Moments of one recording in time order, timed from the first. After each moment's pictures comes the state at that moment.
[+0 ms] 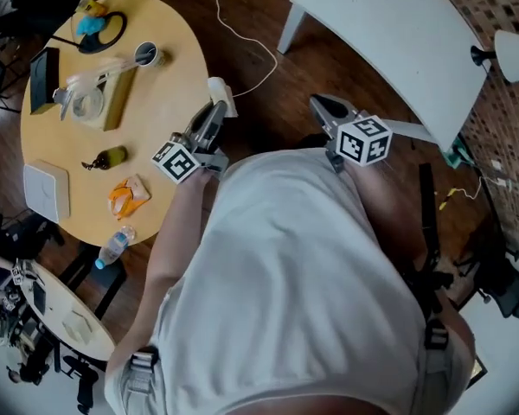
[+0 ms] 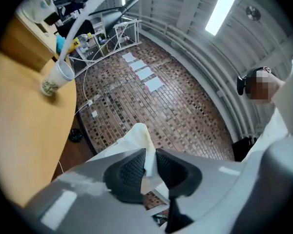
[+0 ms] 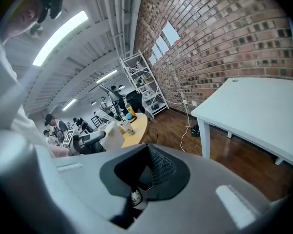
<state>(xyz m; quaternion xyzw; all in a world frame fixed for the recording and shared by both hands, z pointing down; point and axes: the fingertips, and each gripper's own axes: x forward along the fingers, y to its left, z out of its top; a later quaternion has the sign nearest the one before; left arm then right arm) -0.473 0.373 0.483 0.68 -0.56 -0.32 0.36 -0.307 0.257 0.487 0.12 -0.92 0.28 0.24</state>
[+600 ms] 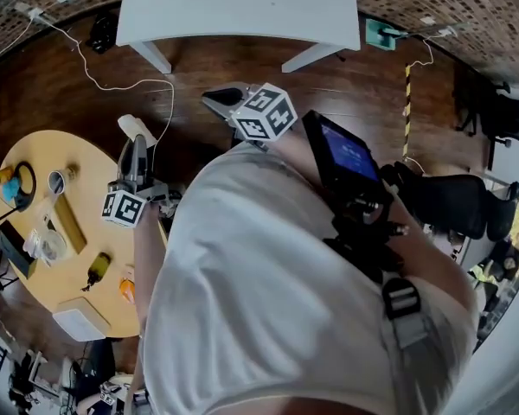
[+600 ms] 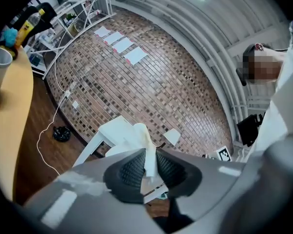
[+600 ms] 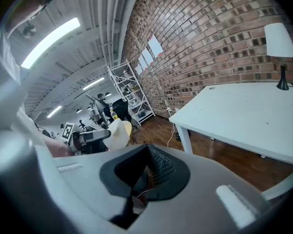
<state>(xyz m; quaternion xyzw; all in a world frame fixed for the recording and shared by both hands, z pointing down) -0.414 0.281 0.479 0.77 -0.51 -0.17 0.35 -0.253 0.220 0.478 0.20 -0.92 0.28 0.20</state>
